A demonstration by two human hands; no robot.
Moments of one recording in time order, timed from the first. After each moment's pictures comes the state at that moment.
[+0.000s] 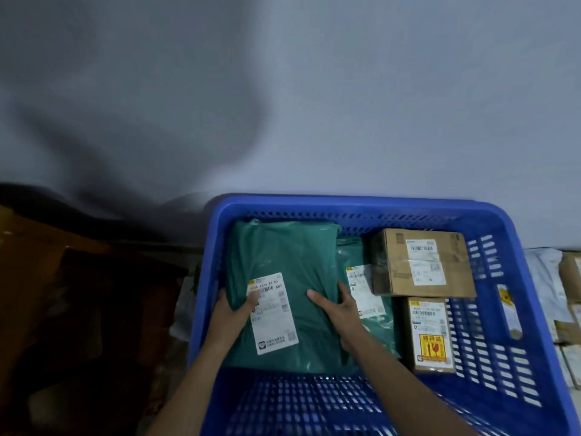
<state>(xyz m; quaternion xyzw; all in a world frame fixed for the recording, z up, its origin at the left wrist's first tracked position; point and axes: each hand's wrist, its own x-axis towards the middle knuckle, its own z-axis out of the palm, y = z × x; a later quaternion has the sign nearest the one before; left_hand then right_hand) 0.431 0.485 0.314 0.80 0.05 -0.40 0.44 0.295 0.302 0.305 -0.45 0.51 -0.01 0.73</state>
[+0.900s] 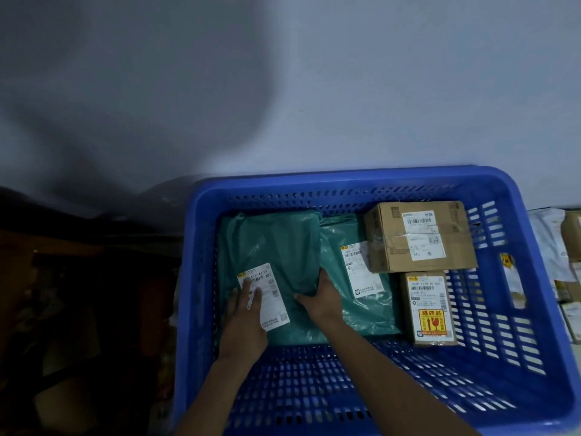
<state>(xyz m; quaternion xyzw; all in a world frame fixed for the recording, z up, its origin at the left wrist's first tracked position) 0.384 0.484 0.274 0.90 -0.29 -0.32 0.06 0.305 0.322 0.240 -0.70 0.51 0.11 0.48</state>
